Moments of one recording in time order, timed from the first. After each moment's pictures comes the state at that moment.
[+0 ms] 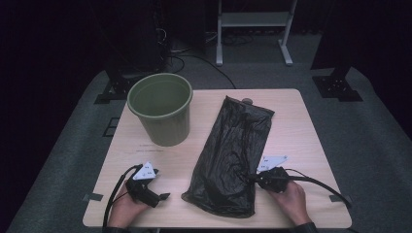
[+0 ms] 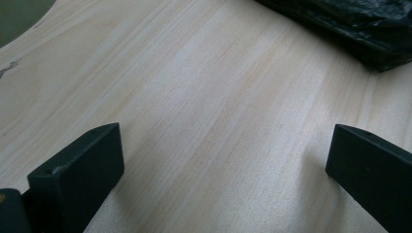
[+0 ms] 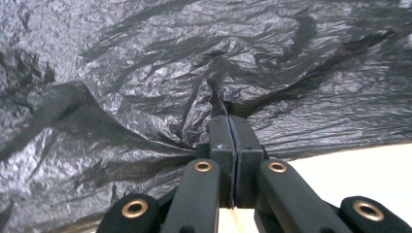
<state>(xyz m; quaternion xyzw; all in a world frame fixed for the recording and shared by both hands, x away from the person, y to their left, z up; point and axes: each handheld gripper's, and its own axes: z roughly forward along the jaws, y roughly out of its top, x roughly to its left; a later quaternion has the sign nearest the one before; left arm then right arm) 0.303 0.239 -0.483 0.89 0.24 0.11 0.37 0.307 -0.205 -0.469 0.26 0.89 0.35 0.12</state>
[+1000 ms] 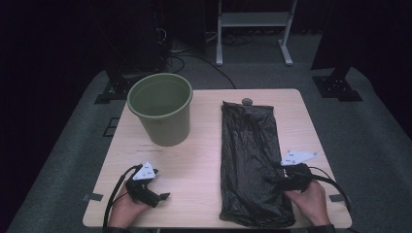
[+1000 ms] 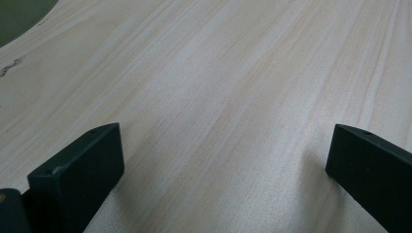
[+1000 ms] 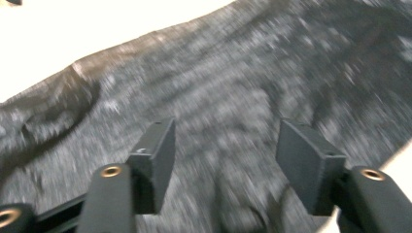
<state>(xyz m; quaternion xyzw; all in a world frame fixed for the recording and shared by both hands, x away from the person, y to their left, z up) 0.302 0.239 -0.483 0.89 0.25 0.11 0.37 0.298 -0.246 -0.435 0.31 0.86 0.39 0.14</state>
